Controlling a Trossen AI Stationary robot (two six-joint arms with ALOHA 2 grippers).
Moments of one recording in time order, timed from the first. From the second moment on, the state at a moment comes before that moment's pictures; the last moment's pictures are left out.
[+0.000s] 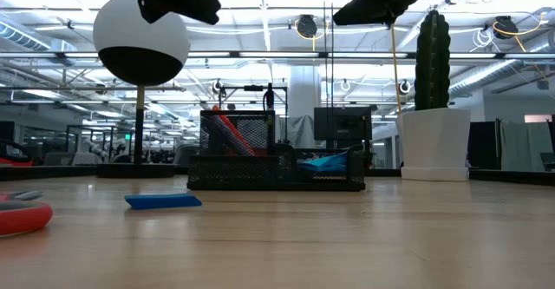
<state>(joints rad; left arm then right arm) -0.43 1.43 1.08 -0.44 -0.43 -0.56 0.02 1.08 0.77 0.00 0.39 -0.09</state>
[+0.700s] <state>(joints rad) -0.45 1.76 1.30 -0.76 -0.07 -0.96 0.03 1.08 0.77 -0.03 0.39 -0.09</state>
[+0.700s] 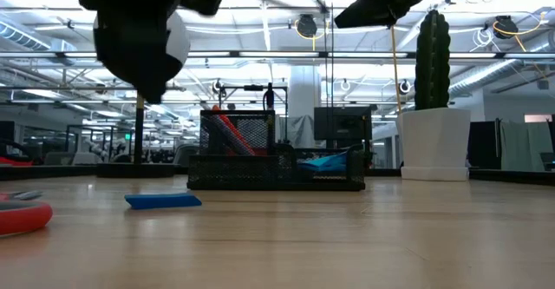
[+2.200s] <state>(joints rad) -0.39 1.91 1.30 -0.53 0.10 -0.92 0.03 1.08 0.77 -0.03 0.39 -0.09</state>
